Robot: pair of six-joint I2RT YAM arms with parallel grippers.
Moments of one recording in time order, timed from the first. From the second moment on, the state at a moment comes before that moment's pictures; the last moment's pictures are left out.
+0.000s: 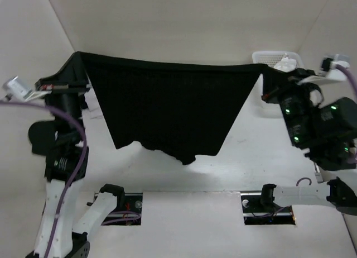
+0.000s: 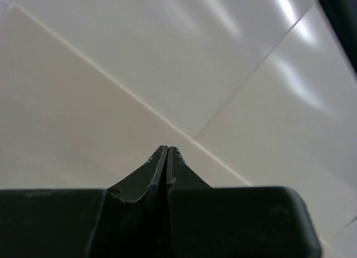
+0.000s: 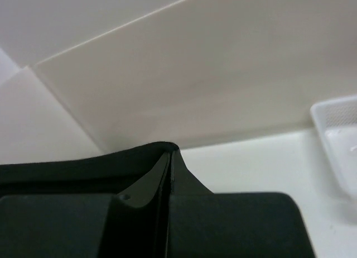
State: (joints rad) left arm -0.22 0.74 1.28 0.09 -0.33 -0.67; right arm 1.25 1.00 1.69 -0.27 1.09 0.03
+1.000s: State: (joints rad) left arm 0.01 1.41 1.75 0.15 -0.13 -0.77; right arm 0.36 1.75 2.68 -0.46 0.12 0.32
